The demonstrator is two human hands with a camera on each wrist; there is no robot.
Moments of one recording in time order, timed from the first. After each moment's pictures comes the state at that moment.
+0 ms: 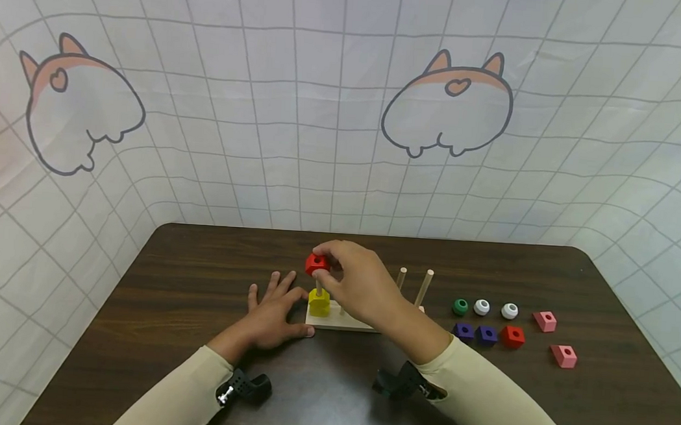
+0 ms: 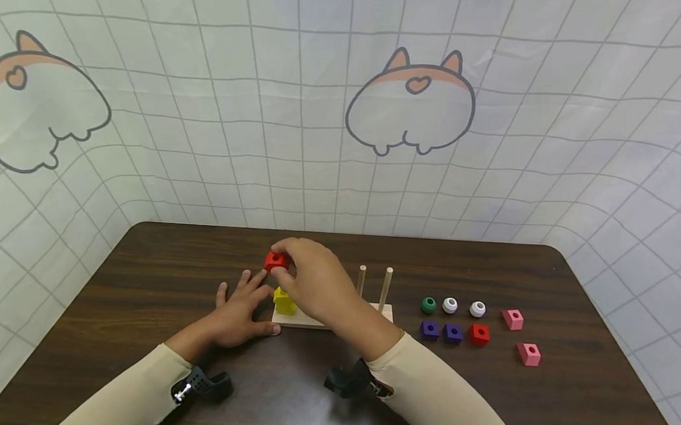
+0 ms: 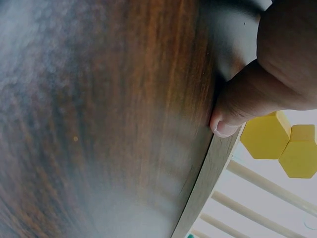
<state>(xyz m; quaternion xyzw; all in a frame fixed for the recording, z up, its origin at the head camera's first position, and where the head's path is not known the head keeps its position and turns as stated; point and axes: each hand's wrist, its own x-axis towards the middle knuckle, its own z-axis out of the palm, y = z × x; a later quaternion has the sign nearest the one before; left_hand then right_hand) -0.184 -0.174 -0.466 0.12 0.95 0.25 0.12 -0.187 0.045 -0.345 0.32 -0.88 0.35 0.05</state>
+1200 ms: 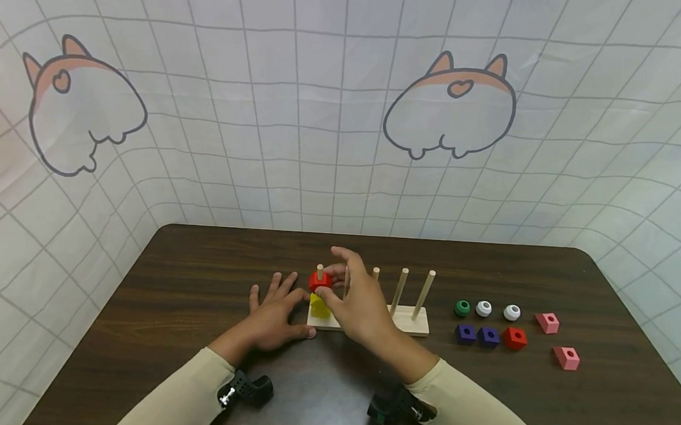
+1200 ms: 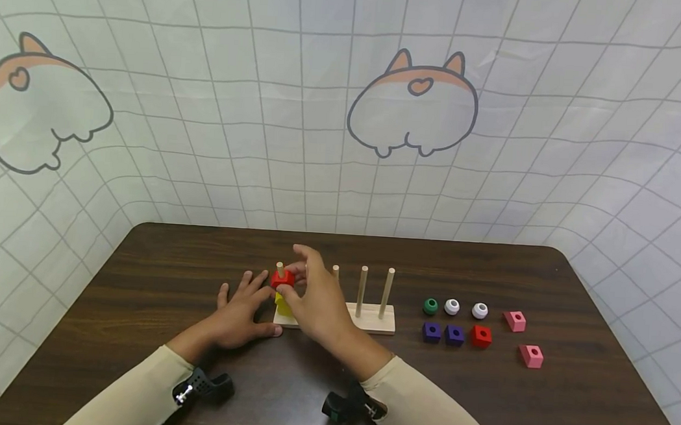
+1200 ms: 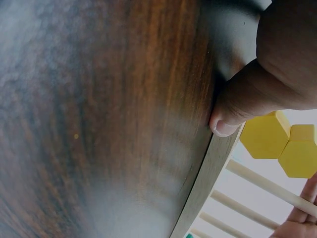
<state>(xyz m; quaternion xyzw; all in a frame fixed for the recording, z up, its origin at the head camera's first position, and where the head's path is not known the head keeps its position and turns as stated) -0.183 -0.172 -0.464 0.12 0.95 0.25 0.12 -0.182 0.037 -0.404 0.23 -0.84 0.49 0.07</state>
